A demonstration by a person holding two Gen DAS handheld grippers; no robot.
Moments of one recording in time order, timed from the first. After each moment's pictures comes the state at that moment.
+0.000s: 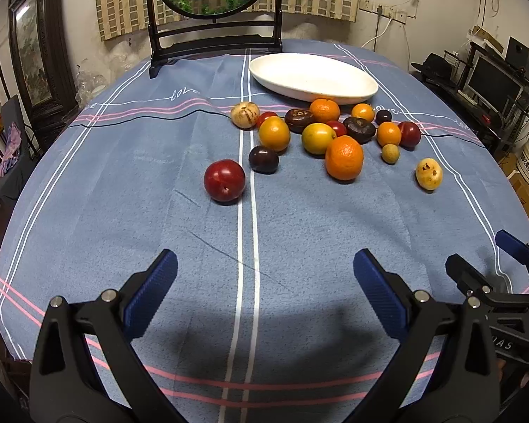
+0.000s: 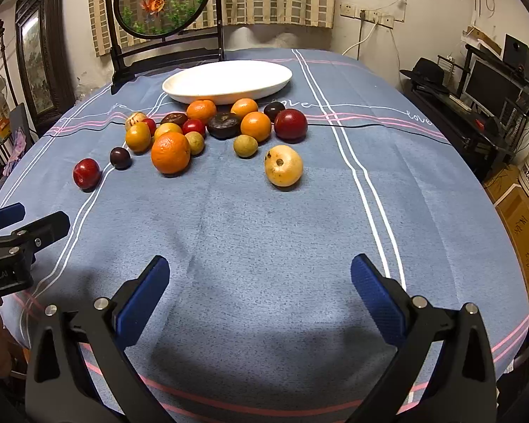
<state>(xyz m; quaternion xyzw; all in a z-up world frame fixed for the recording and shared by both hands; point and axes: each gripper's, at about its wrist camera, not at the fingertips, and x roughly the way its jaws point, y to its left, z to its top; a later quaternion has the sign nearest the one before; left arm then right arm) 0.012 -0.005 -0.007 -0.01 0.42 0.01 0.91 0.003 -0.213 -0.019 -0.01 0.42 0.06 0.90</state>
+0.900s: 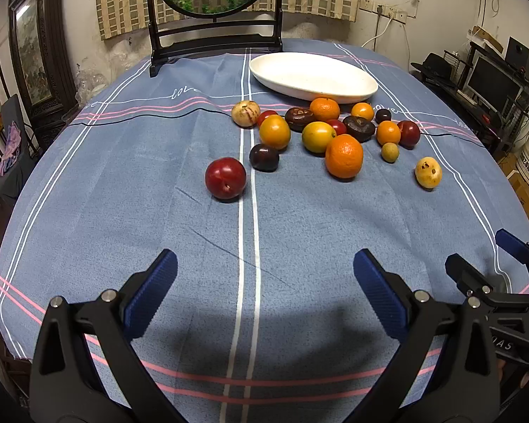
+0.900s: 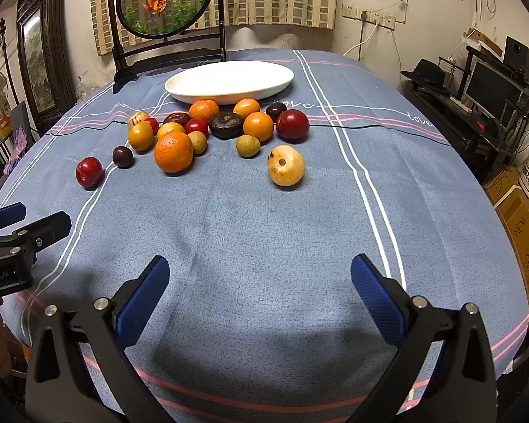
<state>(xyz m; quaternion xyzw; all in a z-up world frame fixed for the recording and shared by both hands) 0.011 -0.003 -0.008 -0.01 0.42 0.01 0.91 0.000 -0.212 -0.017 -0.01 0.42 0.06 0.91</state>
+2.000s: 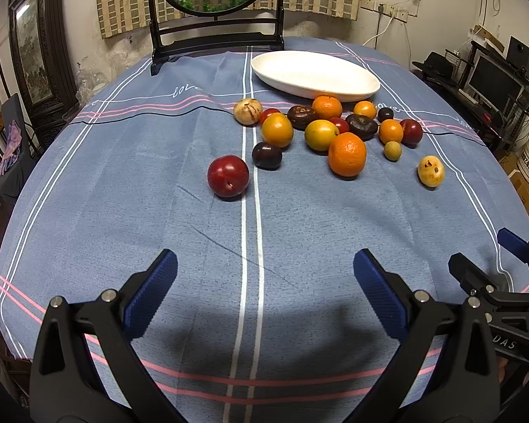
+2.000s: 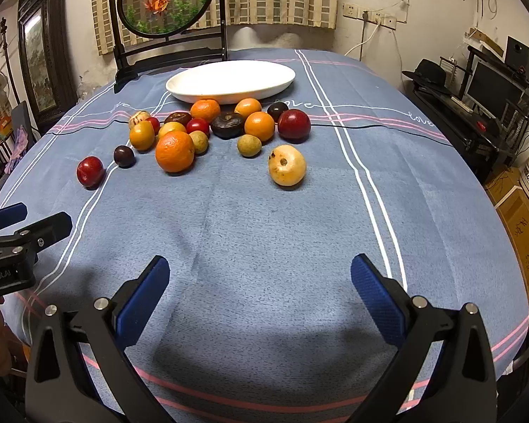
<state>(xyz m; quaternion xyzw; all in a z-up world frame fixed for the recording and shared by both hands) 0.012 -0.002 -0.010 -0.01 0.43 0.01 0.90 -0.001 -0.212 -0.017 -0.01 0.42 0.06 0.91</state>
